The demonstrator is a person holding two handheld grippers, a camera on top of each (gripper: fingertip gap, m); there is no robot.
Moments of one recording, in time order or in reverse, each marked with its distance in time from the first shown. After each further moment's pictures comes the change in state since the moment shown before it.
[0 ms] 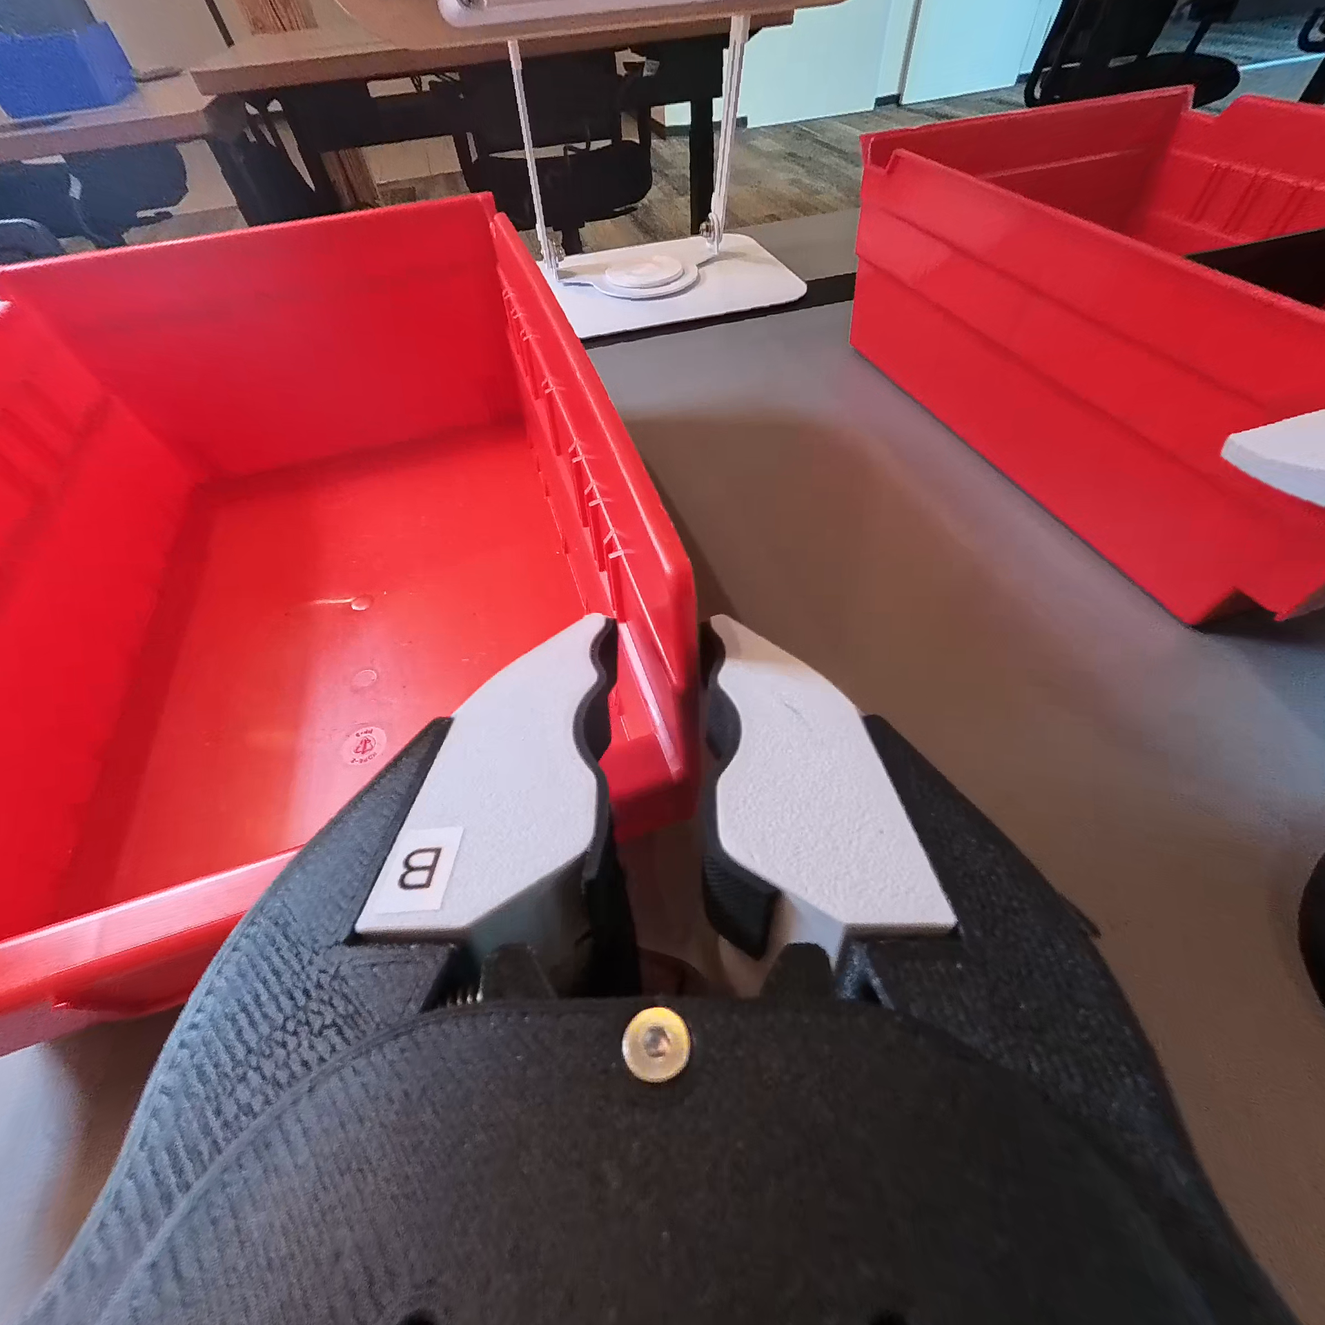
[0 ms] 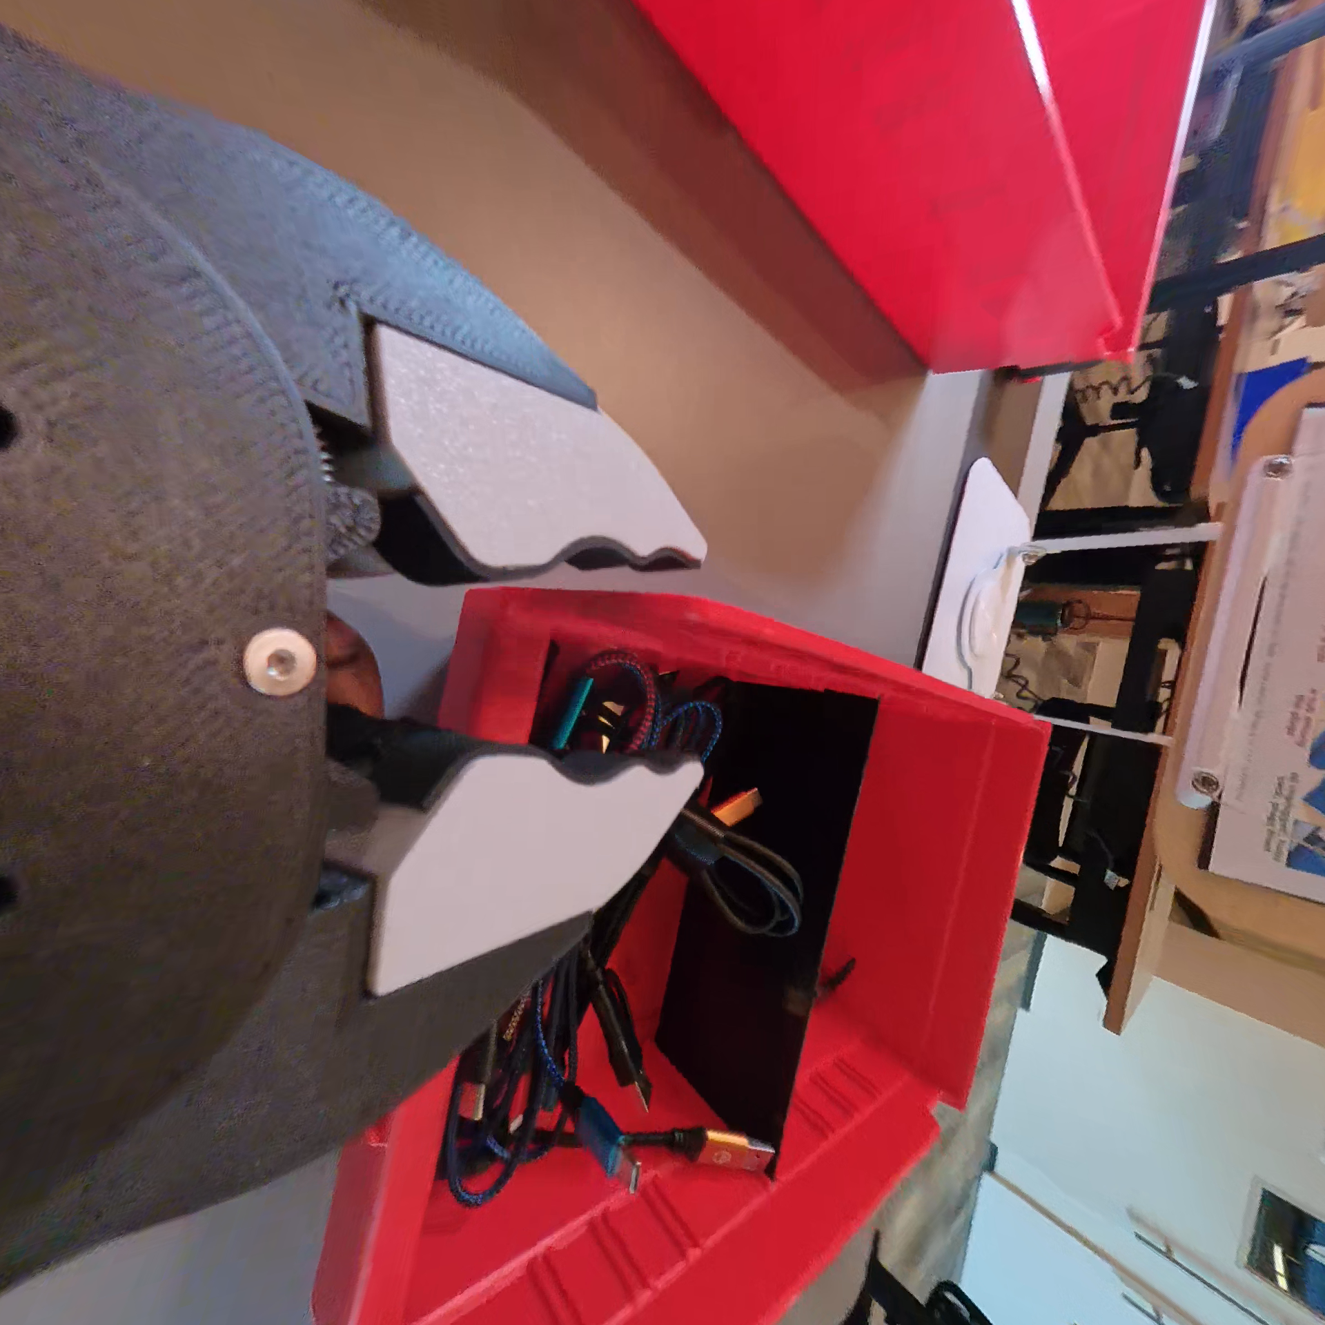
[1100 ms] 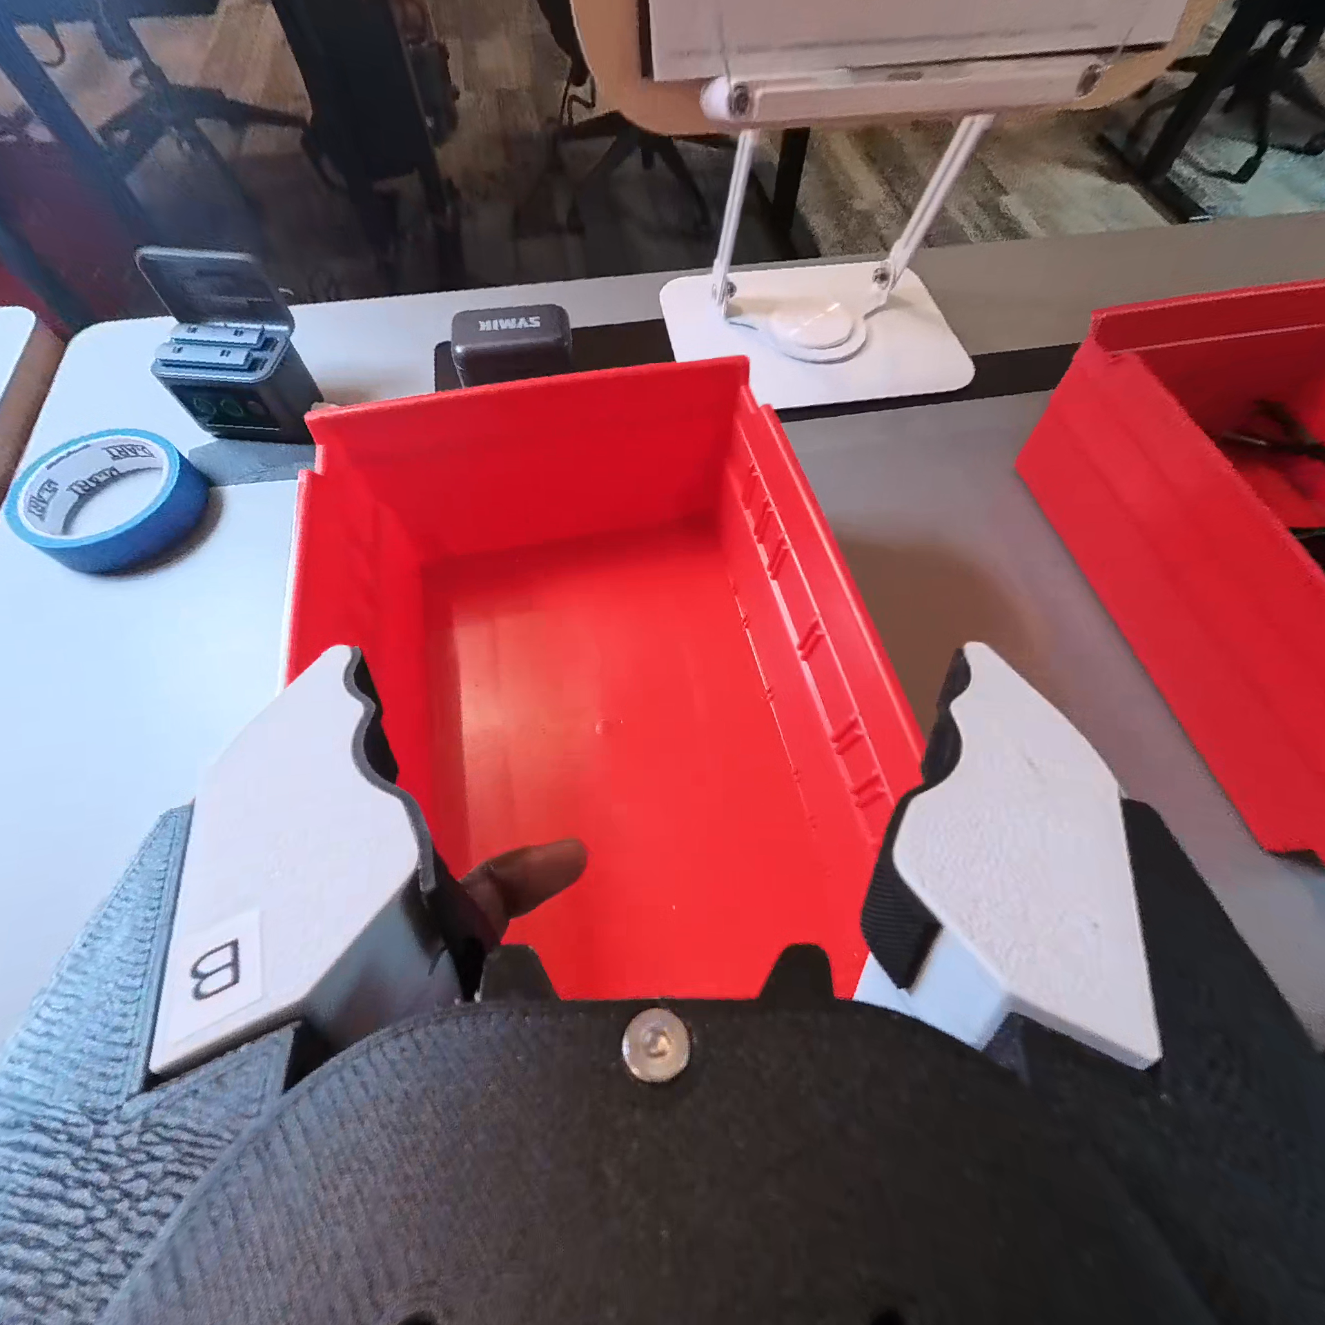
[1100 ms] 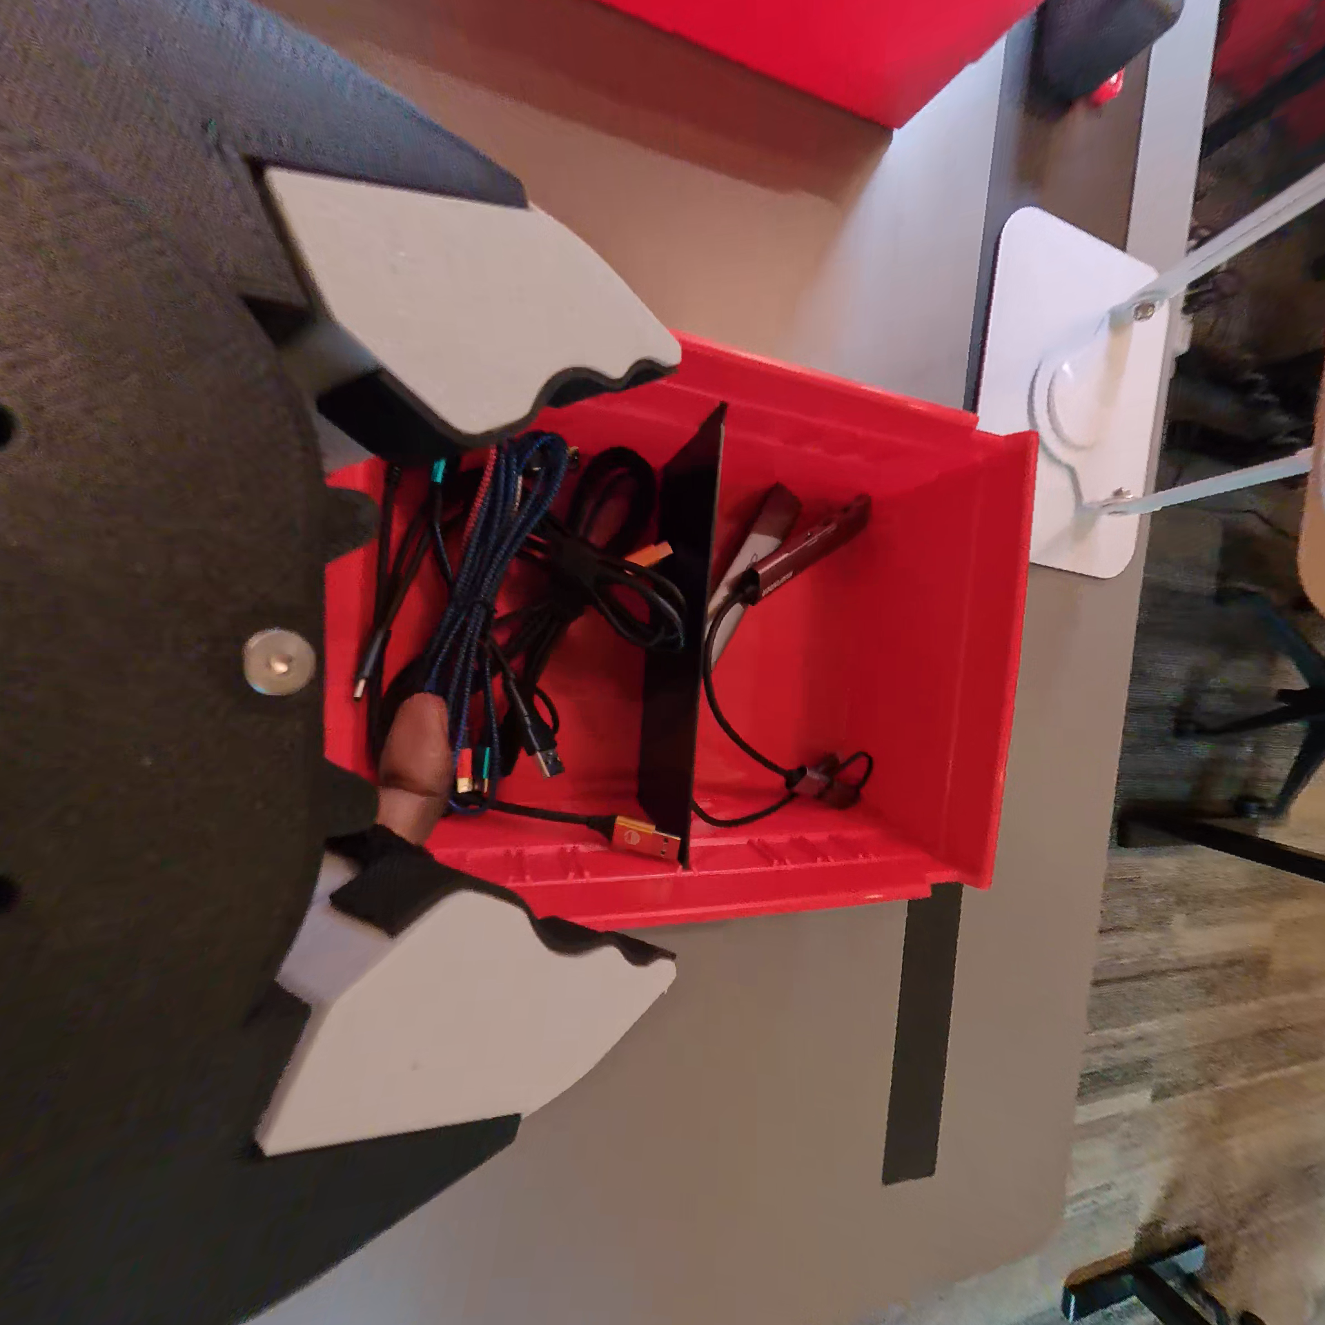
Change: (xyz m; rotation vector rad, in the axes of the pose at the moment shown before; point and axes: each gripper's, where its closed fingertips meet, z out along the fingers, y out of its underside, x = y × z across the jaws) left arm -0.109 -0.098 0.017 -0.202 -0.054 -0.108; right arm 0.121 -0.071 0.035 -0.419 0.053 0.114
